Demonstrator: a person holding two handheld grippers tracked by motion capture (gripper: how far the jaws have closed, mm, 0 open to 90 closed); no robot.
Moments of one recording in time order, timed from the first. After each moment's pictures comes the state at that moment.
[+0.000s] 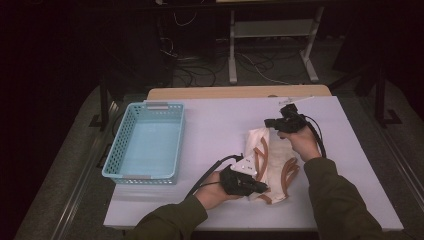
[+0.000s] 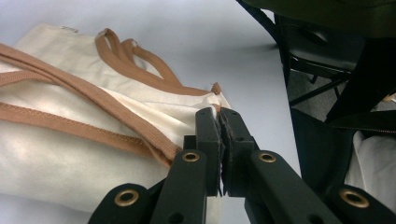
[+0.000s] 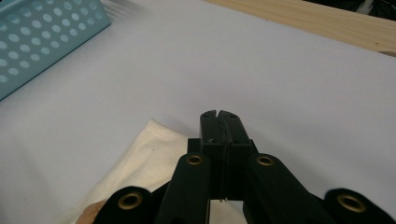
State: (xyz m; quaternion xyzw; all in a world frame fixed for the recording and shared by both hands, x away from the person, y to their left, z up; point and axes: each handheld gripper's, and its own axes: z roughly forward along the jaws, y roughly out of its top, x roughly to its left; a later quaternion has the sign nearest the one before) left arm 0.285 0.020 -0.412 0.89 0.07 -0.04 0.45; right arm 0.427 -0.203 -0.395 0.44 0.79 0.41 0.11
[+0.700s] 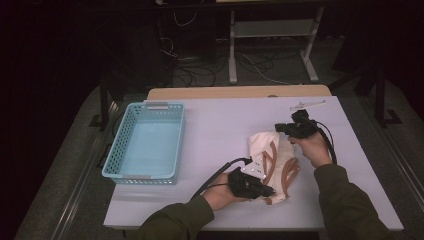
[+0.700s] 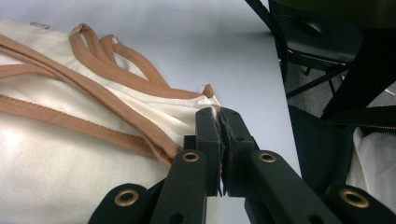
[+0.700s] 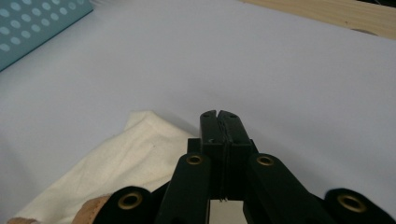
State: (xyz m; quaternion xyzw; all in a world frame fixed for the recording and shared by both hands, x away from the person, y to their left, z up) left arm 0.284 0.000 -0.421 0.90 0.05 -0.05 0.43; right arm 0.413 -0.232 -0.405 0.45 0.79 0.40 0.12
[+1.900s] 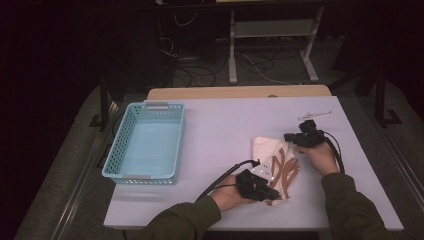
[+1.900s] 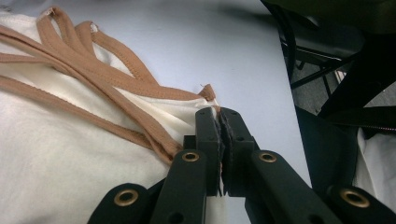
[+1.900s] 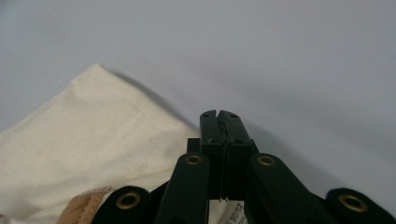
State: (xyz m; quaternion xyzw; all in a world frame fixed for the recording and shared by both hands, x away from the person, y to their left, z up) left arm 0.286 -0.019 -0.435 0.91 0.05 -0.07 0.41; right arm 0.405 -0.261 -0.441 0.48 0.79 0.37 0.12
